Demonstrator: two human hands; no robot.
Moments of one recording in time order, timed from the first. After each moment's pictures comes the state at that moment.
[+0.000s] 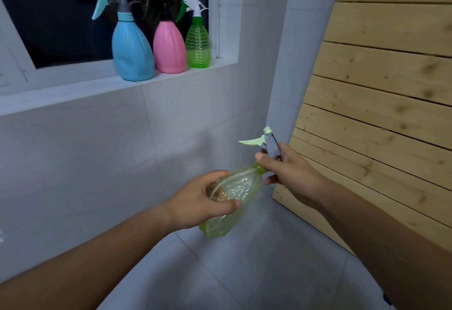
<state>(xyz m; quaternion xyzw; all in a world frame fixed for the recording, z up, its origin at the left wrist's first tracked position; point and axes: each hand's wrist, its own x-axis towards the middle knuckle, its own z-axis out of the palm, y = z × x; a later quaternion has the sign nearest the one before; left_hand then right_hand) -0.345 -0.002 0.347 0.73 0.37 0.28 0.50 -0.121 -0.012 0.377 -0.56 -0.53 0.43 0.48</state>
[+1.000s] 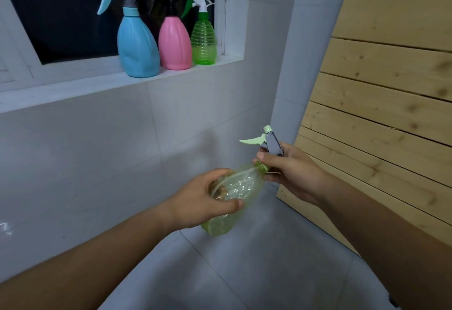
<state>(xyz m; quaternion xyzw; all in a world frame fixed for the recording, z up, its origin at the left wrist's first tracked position) -0.349 -0.004 0.350 0.73 0.39 0.29 0.49 -0.128 -0.007 0.379 -0.49 -0.48 0.53 0.50</state>
